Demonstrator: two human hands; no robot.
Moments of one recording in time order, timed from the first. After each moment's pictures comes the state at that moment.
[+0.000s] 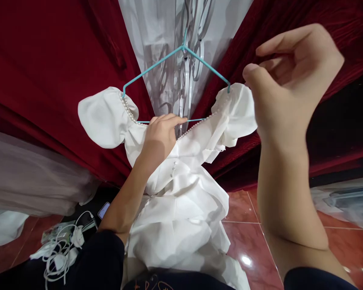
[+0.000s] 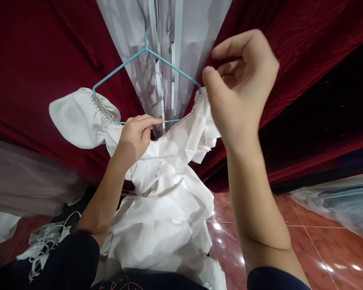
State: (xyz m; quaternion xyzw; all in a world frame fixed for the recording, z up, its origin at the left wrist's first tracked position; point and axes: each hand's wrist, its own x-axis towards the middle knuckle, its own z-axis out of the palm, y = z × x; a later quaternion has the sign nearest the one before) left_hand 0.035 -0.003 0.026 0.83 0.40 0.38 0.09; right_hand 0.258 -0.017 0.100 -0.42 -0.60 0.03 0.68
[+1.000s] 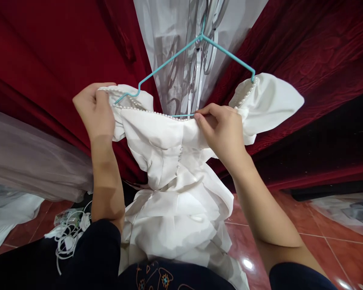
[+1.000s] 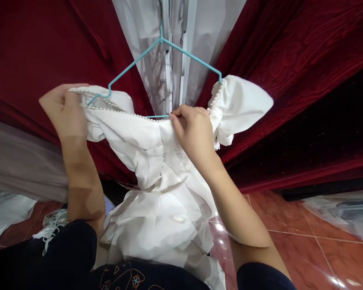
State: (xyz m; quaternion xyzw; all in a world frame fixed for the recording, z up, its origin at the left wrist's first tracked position) left_hand -0.086 0.040 0.058 0.59 0.52 0.62 0.01; right_hand 0.214 -0.019 0.018 -0.52 -0.70 0.00 0.48
